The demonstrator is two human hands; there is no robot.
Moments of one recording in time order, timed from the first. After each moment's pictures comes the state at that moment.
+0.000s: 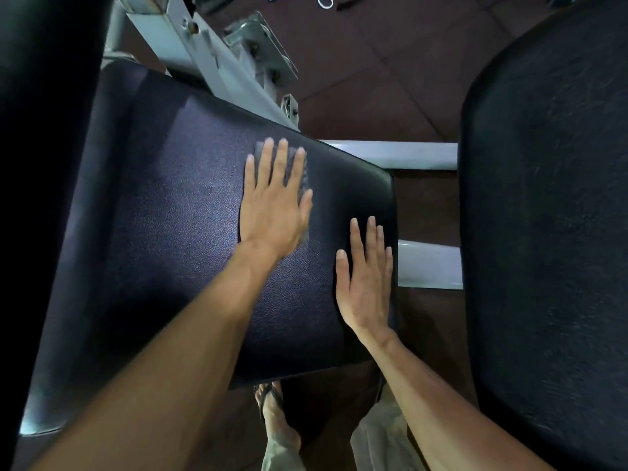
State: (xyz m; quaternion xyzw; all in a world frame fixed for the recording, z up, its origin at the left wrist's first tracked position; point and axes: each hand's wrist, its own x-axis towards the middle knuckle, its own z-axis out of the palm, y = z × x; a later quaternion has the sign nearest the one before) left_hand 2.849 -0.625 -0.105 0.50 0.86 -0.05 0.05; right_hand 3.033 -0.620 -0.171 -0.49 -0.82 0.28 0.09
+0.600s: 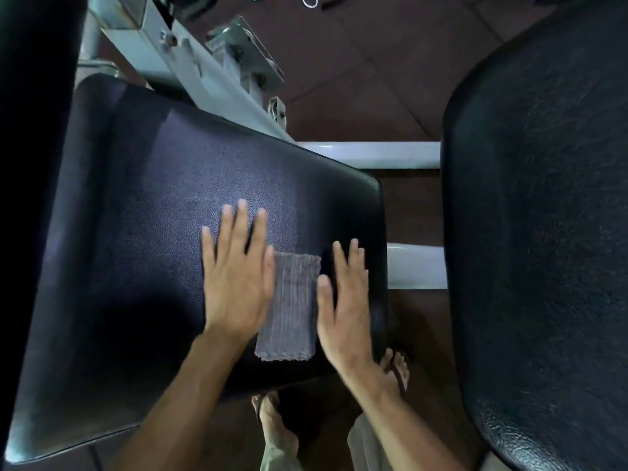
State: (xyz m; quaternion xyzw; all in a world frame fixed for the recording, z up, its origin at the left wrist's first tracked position) left_hand 2.883 -0.703 -0.091 0.46 0.89 0.03 0.06; right_hand 3.038 -0.652 -0.132 -0.48 -0.75 0.43 0.15
